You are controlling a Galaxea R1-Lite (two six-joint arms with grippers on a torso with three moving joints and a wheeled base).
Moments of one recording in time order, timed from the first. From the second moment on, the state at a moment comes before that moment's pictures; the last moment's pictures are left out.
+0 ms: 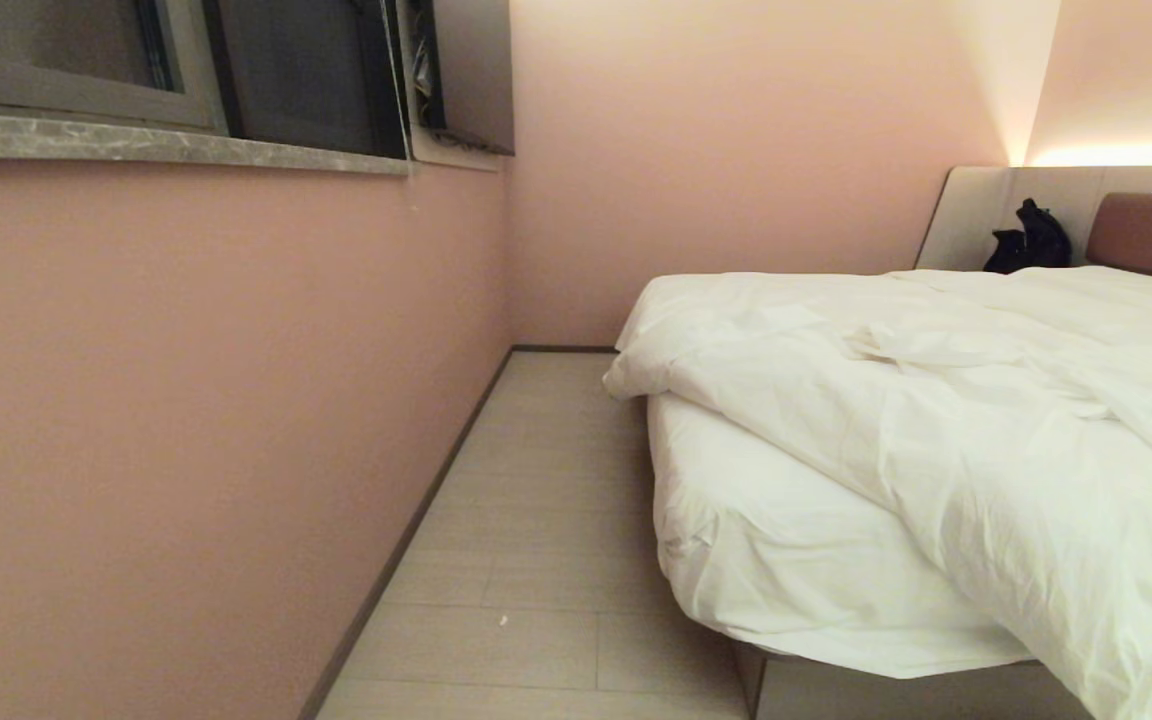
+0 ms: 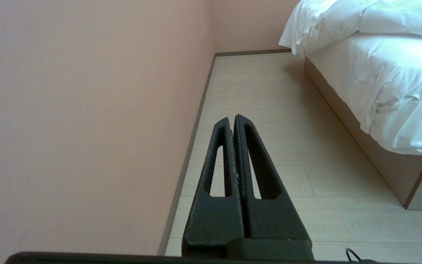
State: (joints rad) left arm 0.01 0.00 0.00 0.01 -0.04 0.07; right arm 0.00 0.00 -0.02 0.04 0.01 -0.02
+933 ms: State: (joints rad) left arm 0.01 0.00 0.00 0.01 -0.04 0.07; right arm 0.00 0.00 -0.02 0.04 0.01 -0.02
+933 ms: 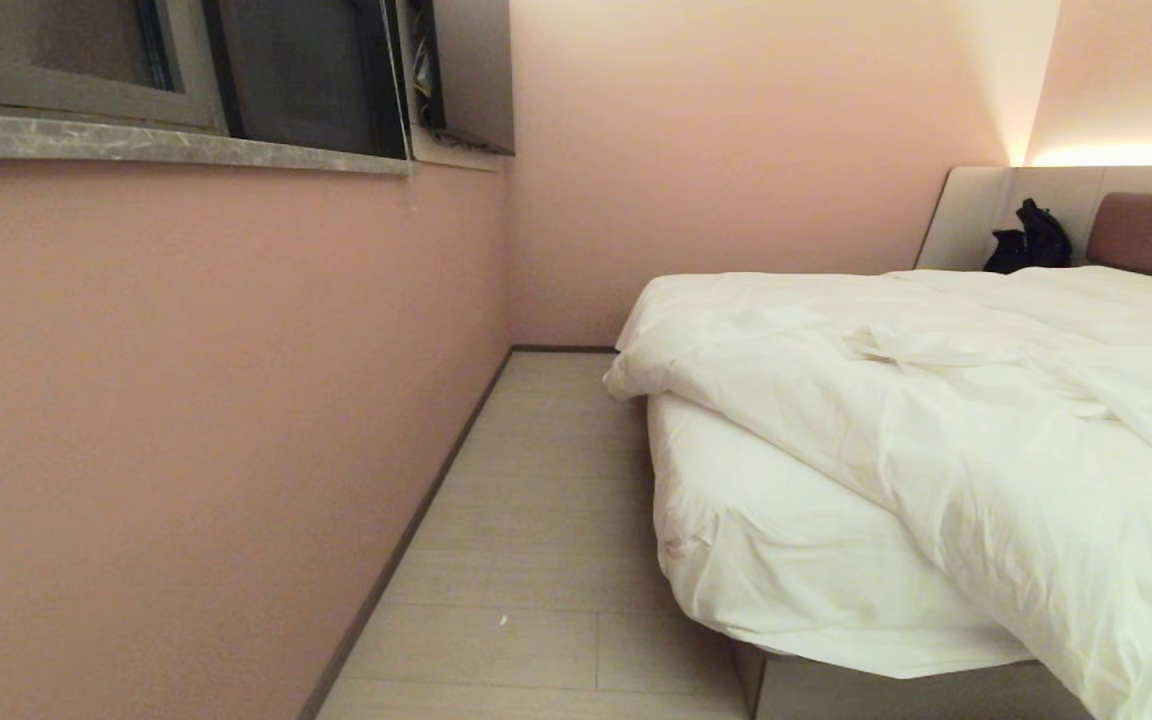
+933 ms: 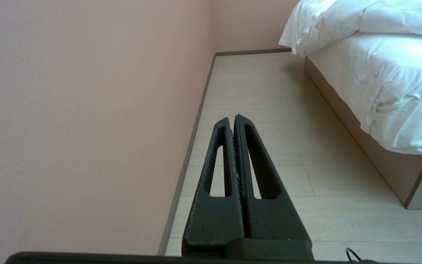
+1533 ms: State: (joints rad) left arm 0.01 0.00 0.00 0.01 -0.04 0.07; right arm 0.00 0.00 -0.02 0.04 0.01 -0.02
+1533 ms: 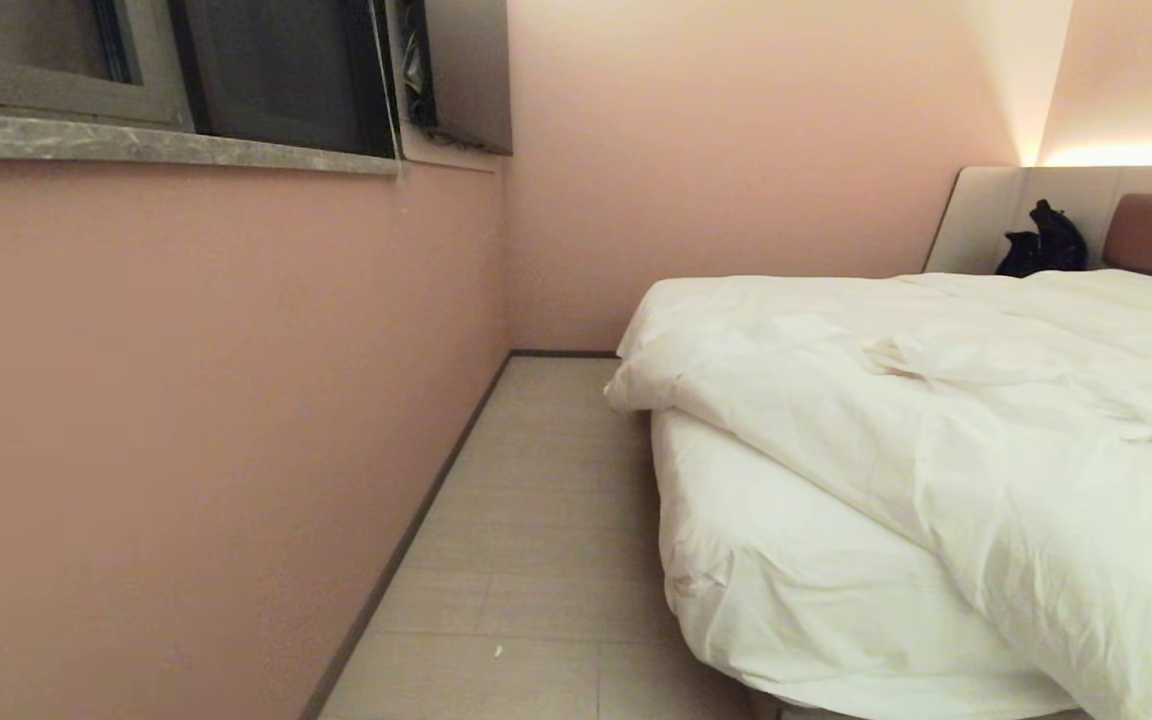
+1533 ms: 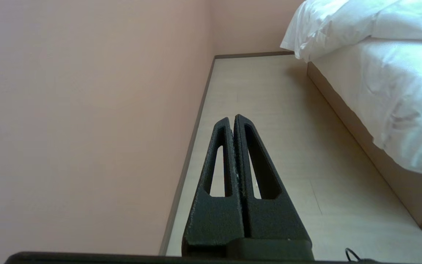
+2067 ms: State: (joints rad) left arm 0.01 0.00 0.00 0.00 -0.04 0.07; right arm 0.00 0.00 -0.02 0.04 0.01 -0.02
